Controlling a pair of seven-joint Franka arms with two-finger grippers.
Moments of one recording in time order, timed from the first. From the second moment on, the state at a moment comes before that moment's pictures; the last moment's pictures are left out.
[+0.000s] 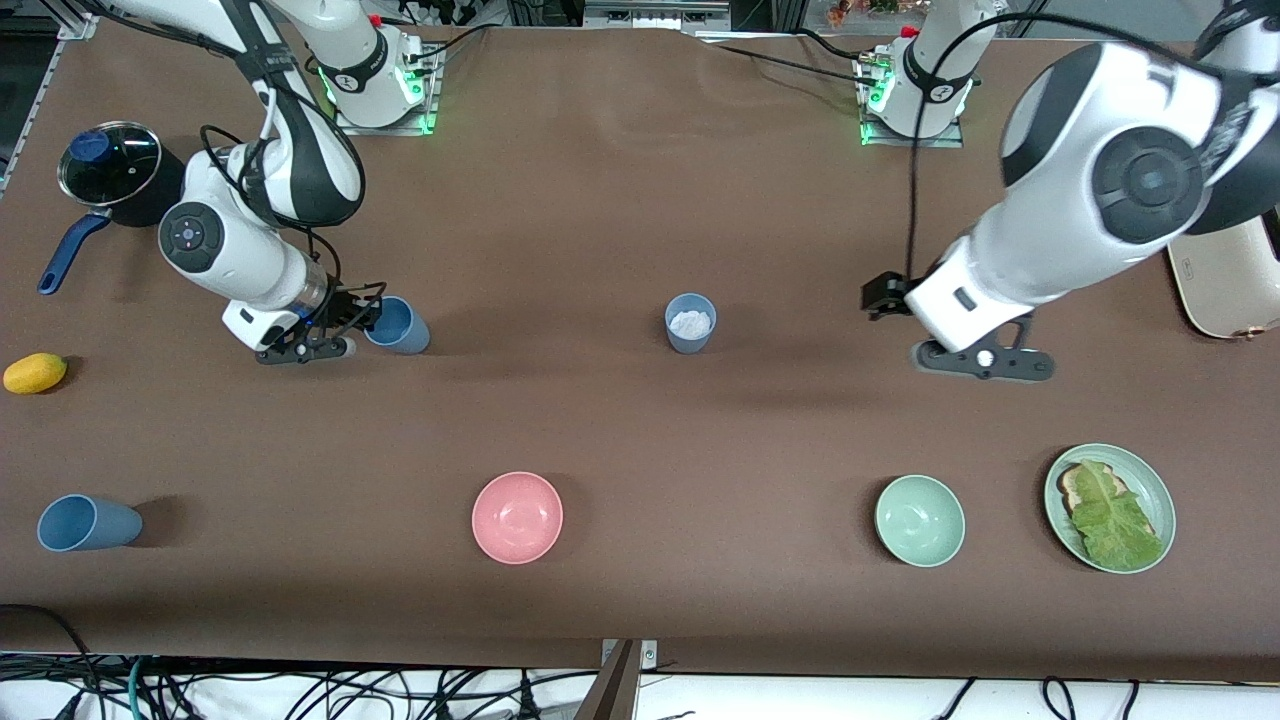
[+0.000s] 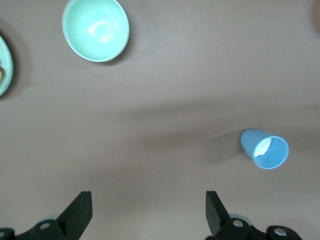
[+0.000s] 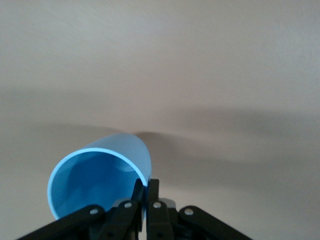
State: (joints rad) left arm -0.05 0.32 -0.27 -1.35 0.03 1.53 -0.20; right arm 0.09 0.21 0.11 -2.09 0.07 2.19 0.07
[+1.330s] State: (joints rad) left arm 0.02 -0.02 -0.18 -1.72 0.03 1.69 -0.05; right arm 0.70 0.65 0.12 -1.23 0.12 2.00 0.98
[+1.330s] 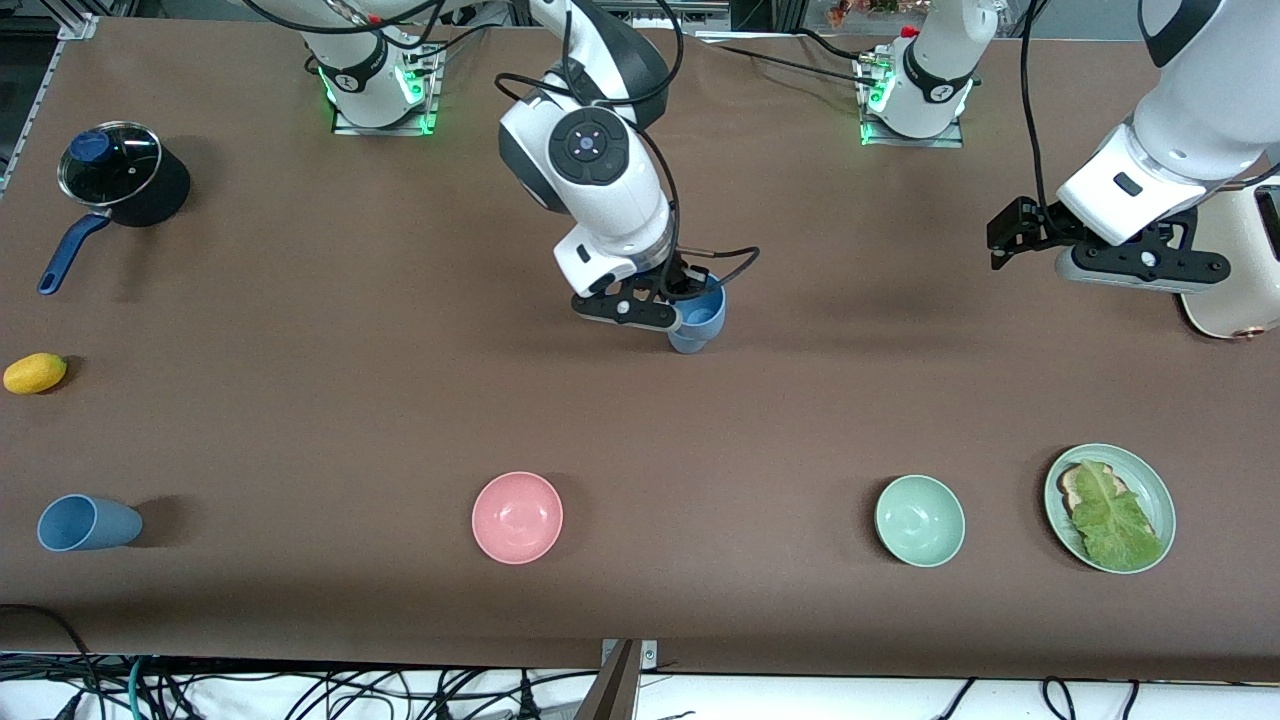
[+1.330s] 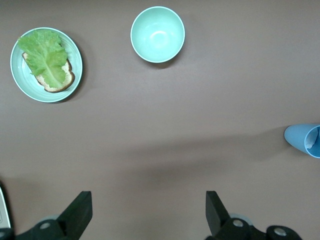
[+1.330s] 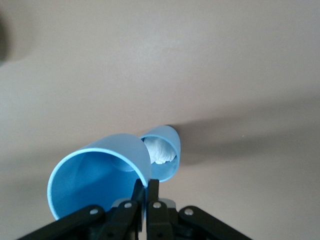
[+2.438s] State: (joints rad) left arm 0.02 -0.02 -0.17 -1.72 0.03 1.68 -0.05; right arm 0.72 0.68 0.11 -1.25 0.10 1.96 0.99
